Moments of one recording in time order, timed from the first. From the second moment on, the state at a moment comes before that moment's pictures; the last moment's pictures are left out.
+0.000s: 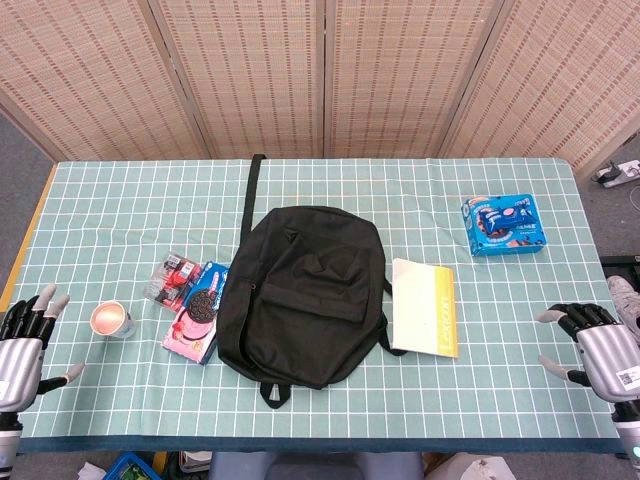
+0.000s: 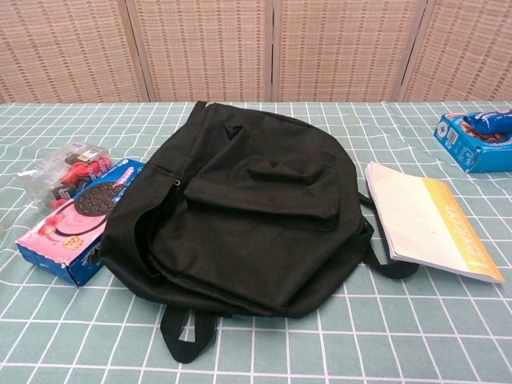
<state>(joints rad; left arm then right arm) -0.09 -1.10 -0.04 -1.68 1.49 1.50 0.12 0.12 -1.06 -0.04 -1.49 -1.61 1.55 0.13</state>
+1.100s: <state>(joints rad) -0.09 -1.09 -0.03 -1.68 1.50 1.49 0.08 0.20 -1.37 0.01 -1.54 -1.54 1.32 -0.09</state>
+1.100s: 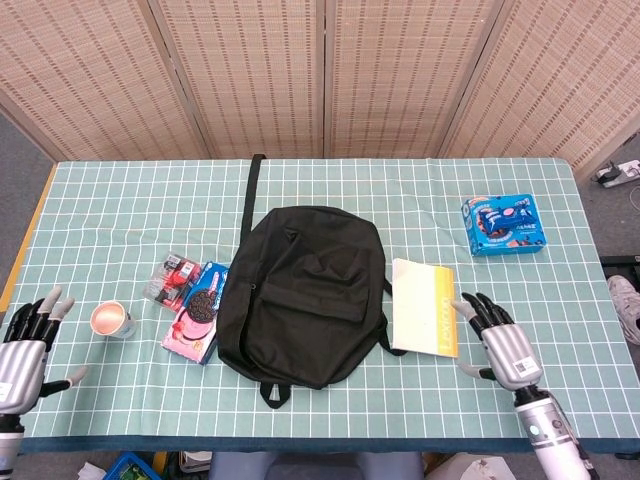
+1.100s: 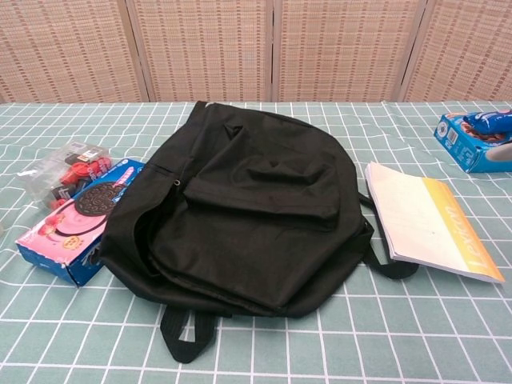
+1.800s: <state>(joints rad) -0.08 -1.09 -0.03 -1.67 1.49 1.48 0.05 0.29 -1.63 0.04 -1.32 -1.46 1.19 -0.12</state>
